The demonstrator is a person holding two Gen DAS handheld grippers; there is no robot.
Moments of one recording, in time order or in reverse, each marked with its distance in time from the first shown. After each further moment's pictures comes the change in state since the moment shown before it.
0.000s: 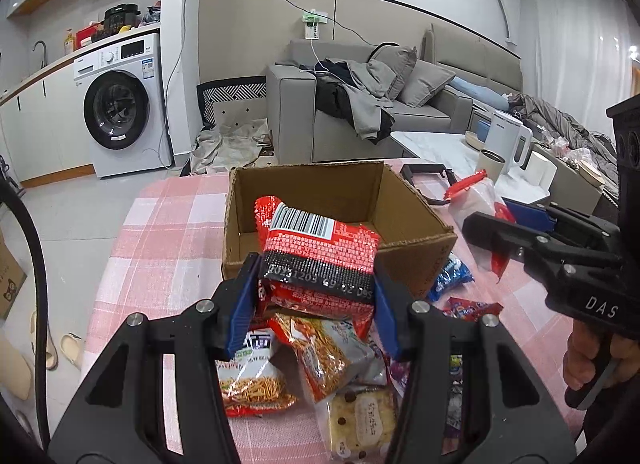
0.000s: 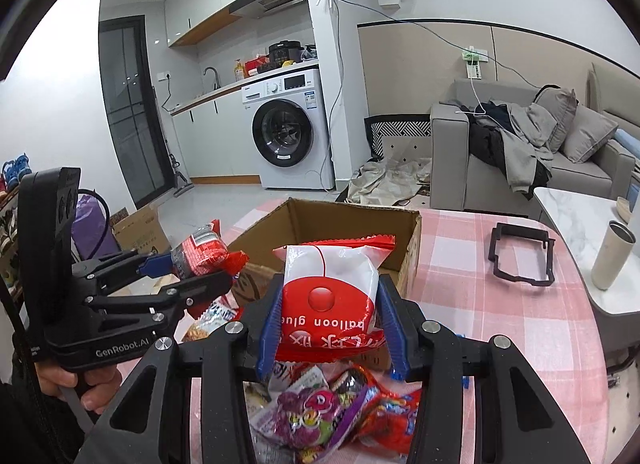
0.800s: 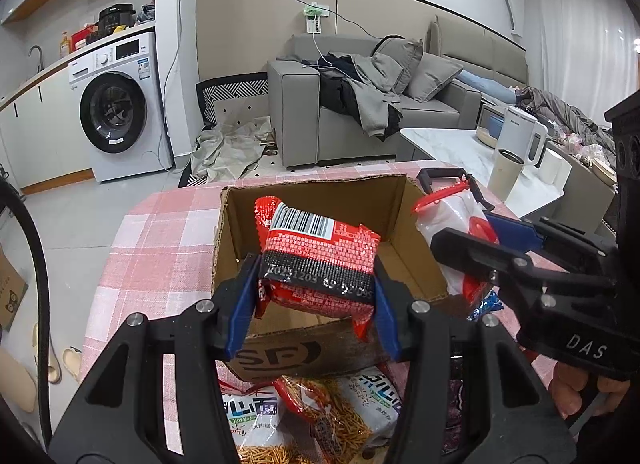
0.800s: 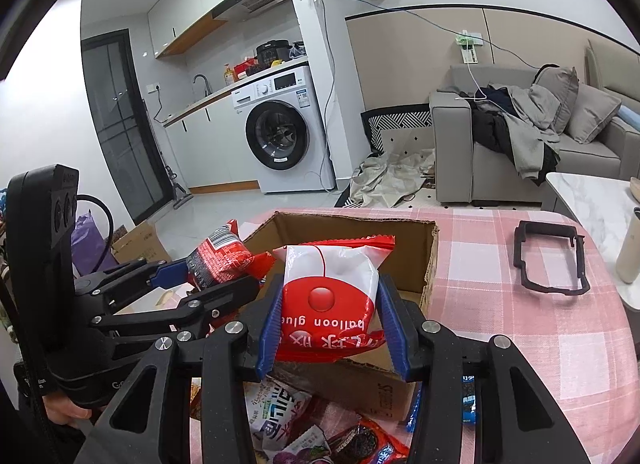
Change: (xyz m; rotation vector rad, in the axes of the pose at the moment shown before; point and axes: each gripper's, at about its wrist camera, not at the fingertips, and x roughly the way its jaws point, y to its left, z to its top) left arm 0.083 0.012 0.048 0.020 0.026 0.018; right arm 0.069 -0.018 0.024 0.069 0.013 0.020
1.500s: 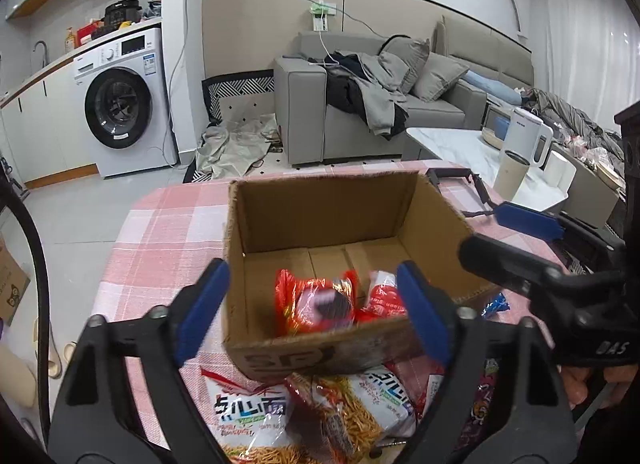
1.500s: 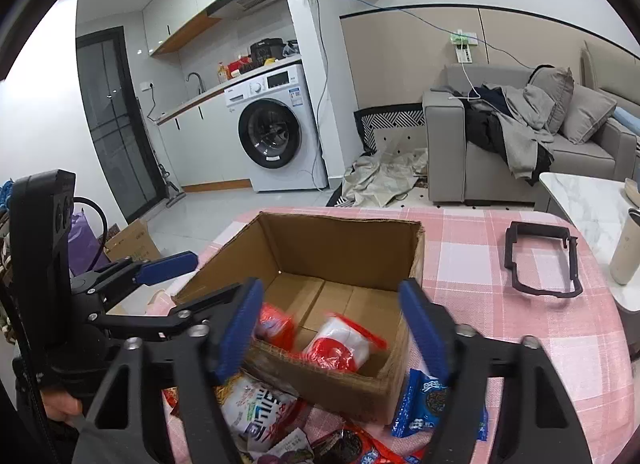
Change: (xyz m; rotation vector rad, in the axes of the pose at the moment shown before) left arm 0.009 0.009 -0.005 -0.018 -0.008 0.016; right arm 0.000 -0.011 0.001 -0.006 -0.004 -0.018
